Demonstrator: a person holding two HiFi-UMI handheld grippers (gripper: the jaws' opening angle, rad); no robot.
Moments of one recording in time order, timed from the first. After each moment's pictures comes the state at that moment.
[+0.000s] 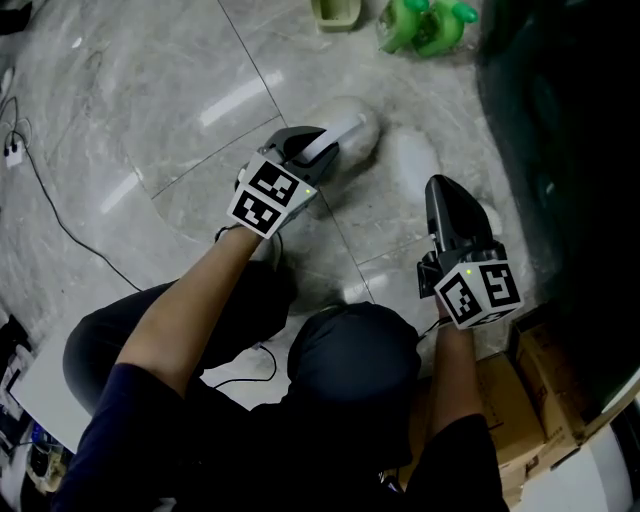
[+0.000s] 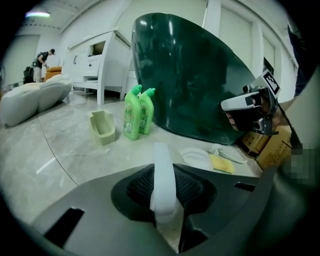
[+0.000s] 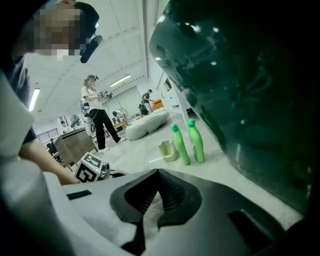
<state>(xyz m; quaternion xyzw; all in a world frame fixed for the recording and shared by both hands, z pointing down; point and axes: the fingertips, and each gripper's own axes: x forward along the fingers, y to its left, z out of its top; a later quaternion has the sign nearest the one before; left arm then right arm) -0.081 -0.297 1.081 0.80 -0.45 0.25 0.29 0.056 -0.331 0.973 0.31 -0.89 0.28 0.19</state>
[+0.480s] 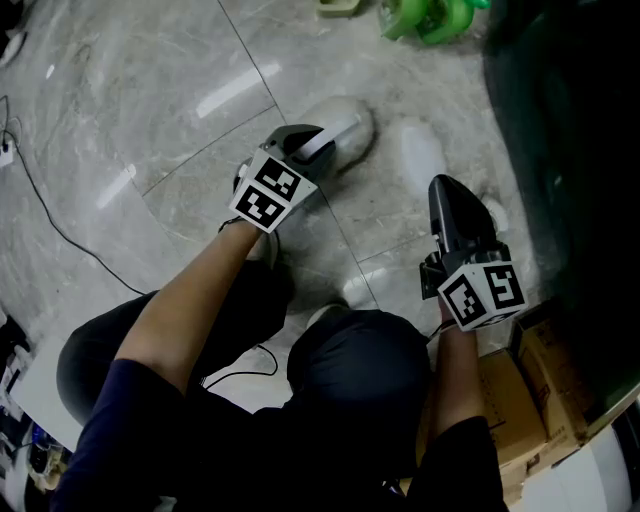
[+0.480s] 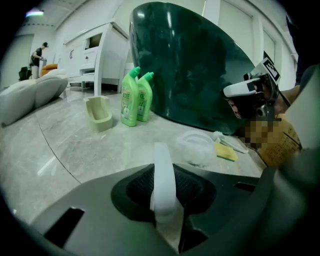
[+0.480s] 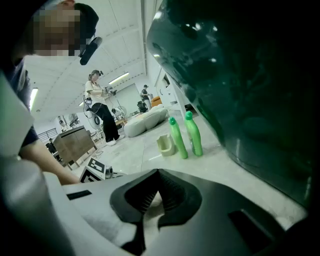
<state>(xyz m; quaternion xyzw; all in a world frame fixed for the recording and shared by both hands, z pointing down) -0.077 -0.282 1.130 0.80 -0.44 0.28 0.30 0.061 -0.322 0.997 0.31 -0.88 0.29 0.20</state>
